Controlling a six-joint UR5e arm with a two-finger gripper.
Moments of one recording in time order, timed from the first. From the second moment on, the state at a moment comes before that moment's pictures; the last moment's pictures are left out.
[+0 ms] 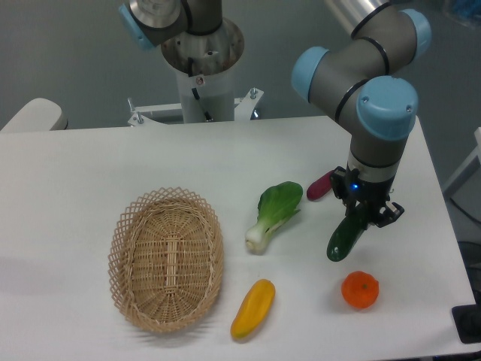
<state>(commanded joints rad) 2.65 -2.00 -1.42 -1.14 1.59 1.45</state>
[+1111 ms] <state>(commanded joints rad) 2.79 -2.06 -1.49 -1.10 1.59 1.87</state>
